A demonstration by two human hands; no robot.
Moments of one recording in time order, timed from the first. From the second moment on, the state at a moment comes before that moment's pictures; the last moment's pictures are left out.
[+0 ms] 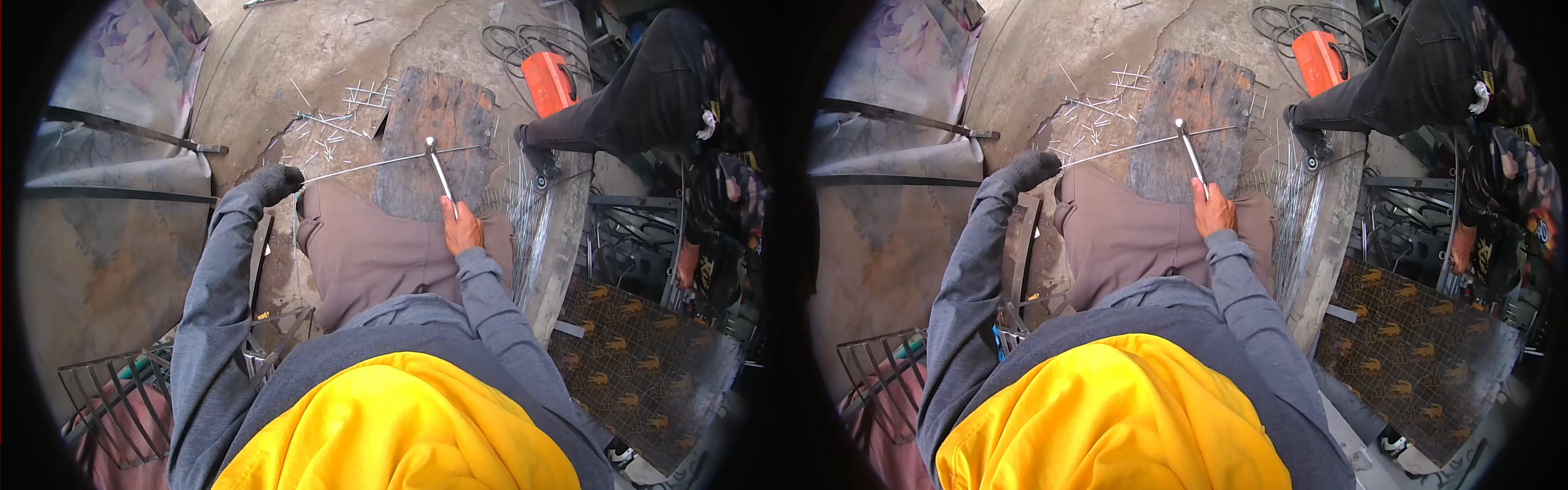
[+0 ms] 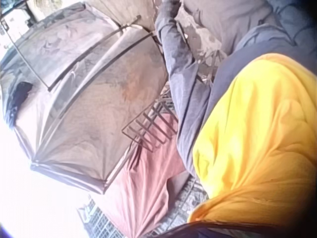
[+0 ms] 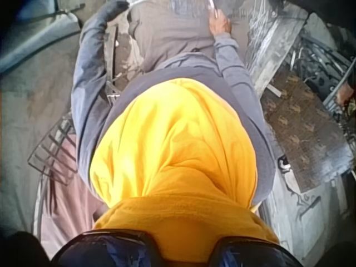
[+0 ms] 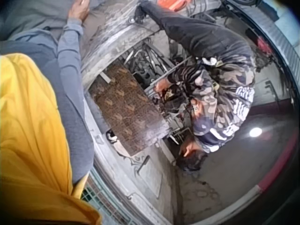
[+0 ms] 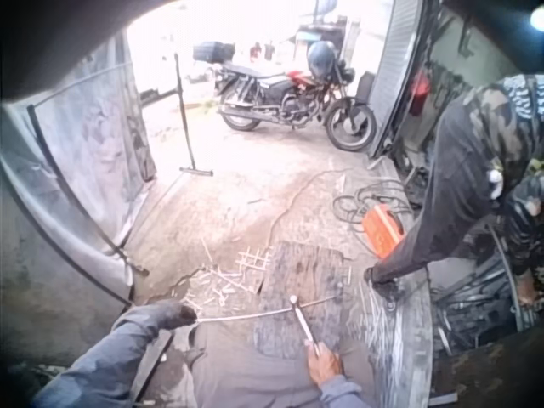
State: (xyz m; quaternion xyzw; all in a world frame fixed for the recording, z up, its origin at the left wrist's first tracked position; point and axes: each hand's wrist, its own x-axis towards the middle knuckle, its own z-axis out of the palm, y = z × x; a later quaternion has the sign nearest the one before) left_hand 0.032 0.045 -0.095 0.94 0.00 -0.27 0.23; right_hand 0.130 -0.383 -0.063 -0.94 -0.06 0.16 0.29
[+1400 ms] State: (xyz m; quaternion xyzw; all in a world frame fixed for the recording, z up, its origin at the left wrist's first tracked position) left_hand -0.005 0.055 -0.074 0.94 0.06 -0.25 0.22; right_hand 0.162 -0.389 -0.054 -0.95 -0.02 0.14 0.29
